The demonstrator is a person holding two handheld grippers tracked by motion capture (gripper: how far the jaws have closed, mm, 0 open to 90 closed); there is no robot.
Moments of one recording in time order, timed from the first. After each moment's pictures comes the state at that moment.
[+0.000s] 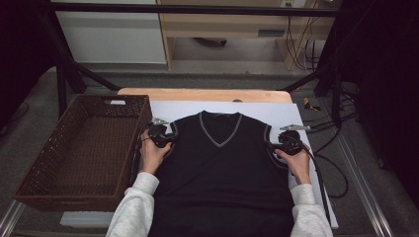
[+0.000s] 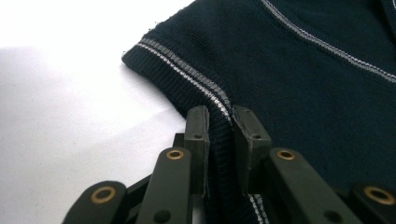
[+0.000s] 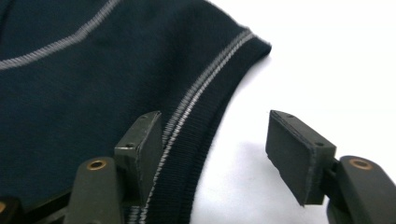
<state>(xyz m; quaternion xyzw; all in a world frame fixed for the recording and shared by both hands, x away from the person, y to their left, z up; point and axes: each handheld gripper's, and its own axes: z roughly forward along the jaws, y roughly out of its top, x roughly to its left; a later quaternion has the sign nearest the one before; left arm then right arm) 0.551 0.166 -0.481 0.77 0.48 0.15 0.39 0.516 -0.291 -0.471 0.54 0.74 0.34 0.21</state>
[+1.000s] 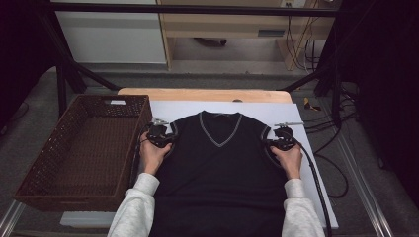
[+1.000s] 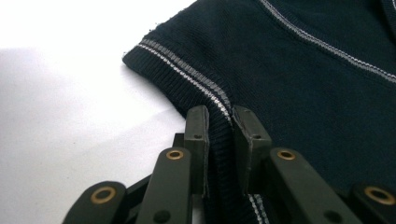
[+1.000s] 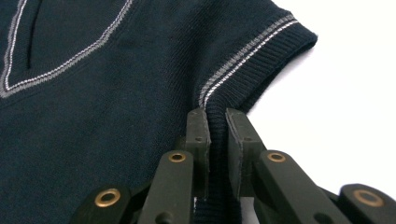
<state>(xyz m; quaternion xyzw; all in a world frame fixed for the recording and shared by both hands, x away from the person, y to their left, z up) 0.550 0.165 -0.482 0.77 0.48 0.15 0.39 0.531 -0.276 -0.474 0.57 0.73 0.35 0.12</state>
